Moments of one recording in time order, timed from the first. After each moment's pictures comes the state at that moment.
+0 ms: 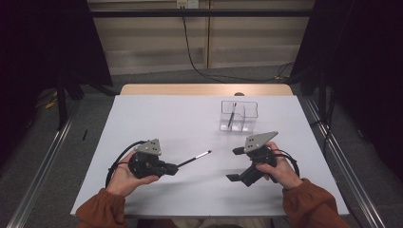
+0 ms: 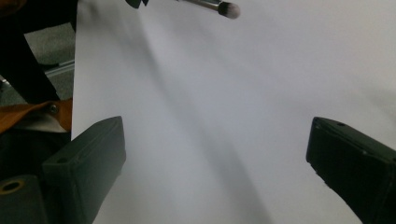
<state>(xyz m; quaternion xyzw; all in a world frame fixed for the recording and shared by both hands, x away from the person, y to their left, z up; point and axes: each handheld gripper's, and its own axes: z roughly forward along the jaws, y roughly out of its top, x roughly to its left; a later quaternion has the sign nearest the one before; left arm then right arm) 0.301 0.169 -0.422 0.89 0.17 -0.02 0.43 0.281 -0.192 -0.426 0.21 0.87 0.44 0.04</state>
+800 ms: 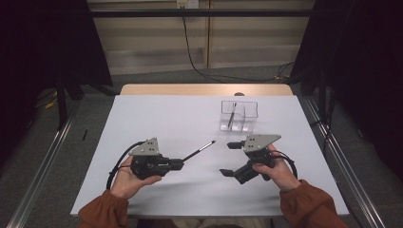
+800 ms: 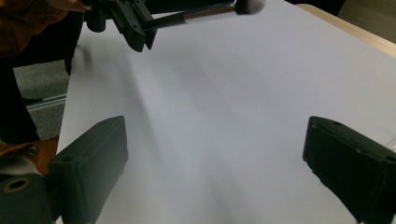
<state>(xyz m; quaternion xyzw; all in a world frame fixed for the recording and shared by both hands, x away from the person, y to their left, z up) 0.295 0.163 -0.423 0.84 0.15 0.01 0.52 0.280 -0.182 -0.426 0.19 0.84 0.51 0.10</state>
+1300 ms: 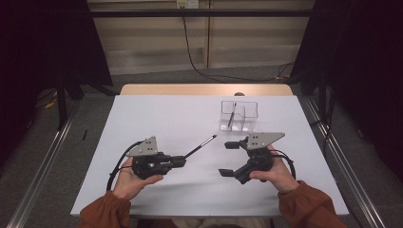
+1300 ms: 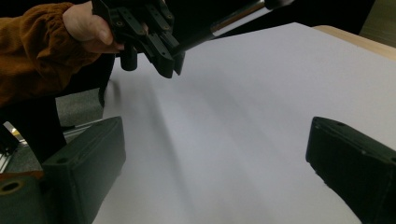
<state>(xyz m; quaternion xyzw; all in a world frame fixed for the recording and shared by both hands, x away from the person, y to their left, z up) 0.292 0.159 -0.421 0.82 0.15 0.02 0.56 0.277 -0.182 -0.417 0.19 0.80 0.56 0.05</state>
